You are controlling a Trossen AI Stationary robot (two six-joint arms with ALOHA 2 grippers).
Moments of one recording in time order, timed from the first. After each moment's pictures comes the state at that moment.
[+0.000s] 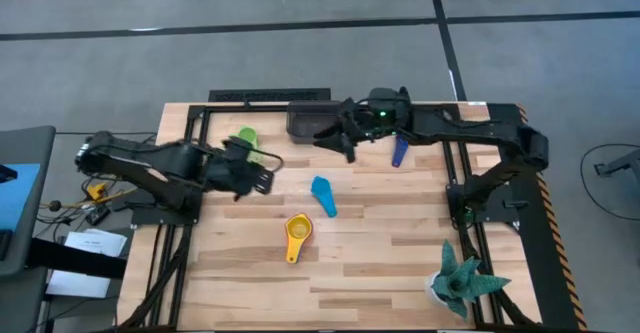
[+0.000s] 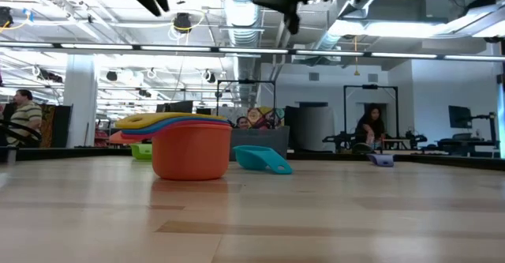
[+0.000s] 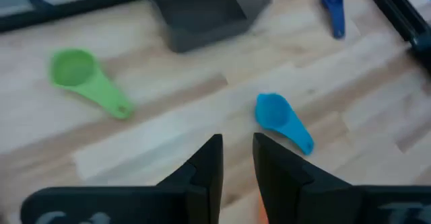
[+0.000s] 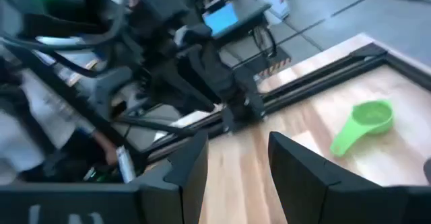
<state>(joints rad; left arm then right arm) -0.23 1.24 1.33 -1.08 -0.64 -1.19 -0.28 1.50 1.21 0.13 -0.39 0.44</state>
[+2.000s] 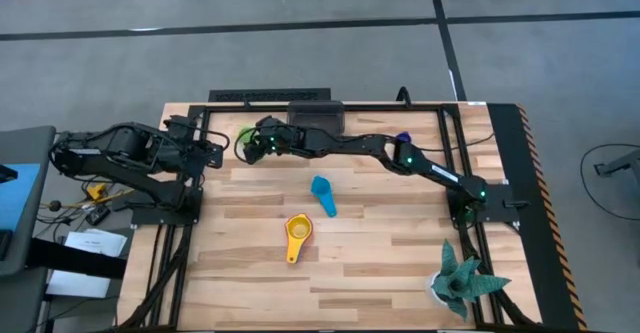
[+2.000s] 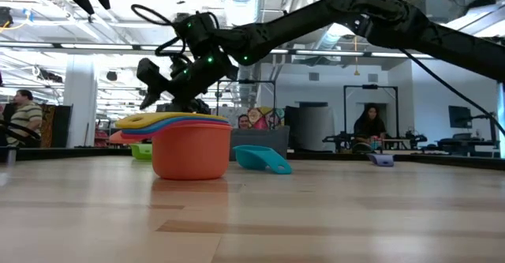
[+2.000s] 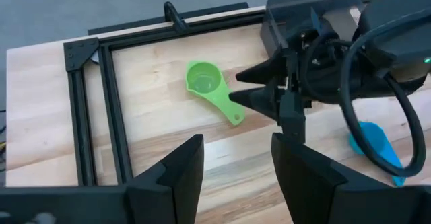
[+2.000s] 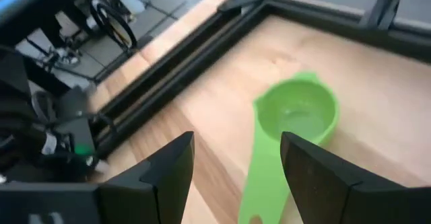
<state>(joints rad) -0.17 0.96 1.33 -1.54 -0.72 -1.33 -0.22 2.64 2.35 -0.14 0.13 0.57</state>
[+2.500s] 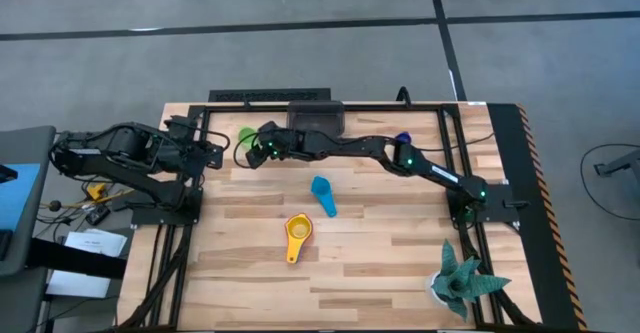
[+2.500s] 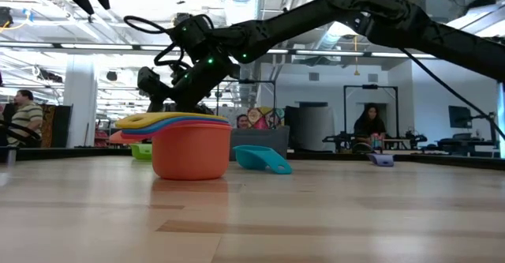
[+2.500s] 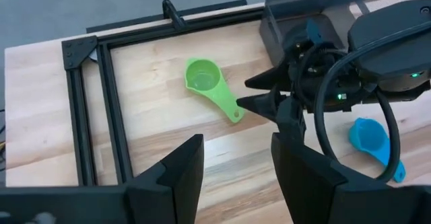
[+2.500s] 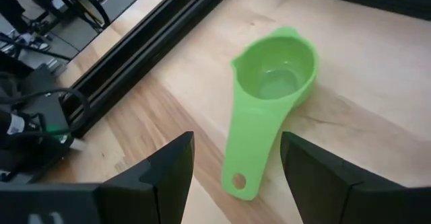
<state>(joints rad) -0.17 0.96 1.33 -1.54 -0.71 -1.32 -0.20 2.64 2.35 -0.27 0.18 0.63</state>
